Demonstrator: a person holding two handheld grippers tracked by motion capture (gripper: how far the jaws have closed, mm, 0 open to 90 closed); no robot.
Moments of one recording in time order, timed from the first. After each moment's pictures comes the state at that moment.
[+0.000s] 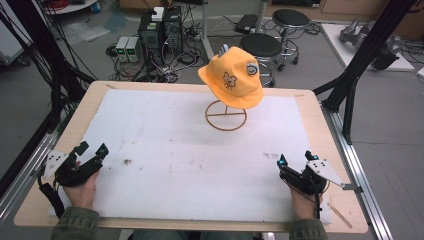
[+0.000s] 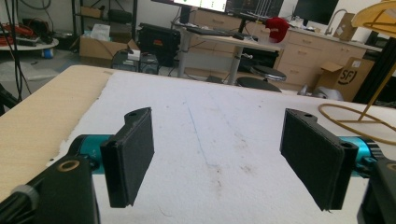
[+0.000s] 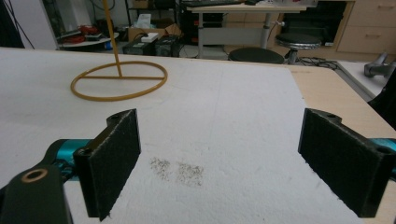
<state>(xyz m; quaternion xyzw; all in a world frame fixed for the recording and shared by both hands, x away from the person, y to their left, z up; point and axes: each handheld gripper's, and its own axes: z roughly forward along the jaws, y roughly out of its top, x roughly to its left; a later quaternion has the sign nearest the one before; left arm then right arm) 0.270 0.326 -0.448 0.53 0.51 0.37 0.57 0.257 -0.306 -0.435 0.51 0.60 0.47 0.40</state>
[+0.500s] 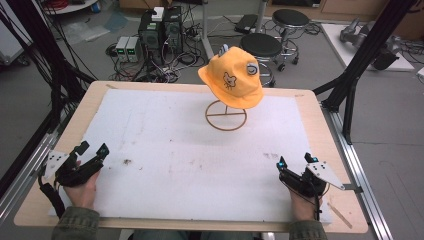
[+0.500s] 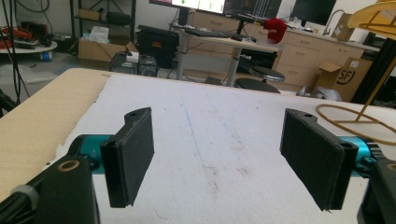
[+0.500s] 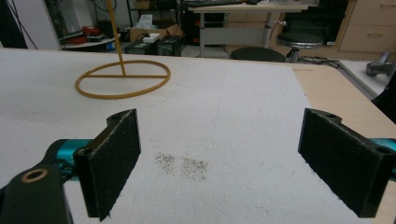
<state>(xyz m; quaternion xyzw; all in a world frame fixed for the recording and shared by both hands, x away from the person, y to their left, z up) 0.270 0.323 -0.446 0.53 0.51 0.37 0.57 0.252 -0.305 -0.437 0.51 0.60 0.47 0.39</state>
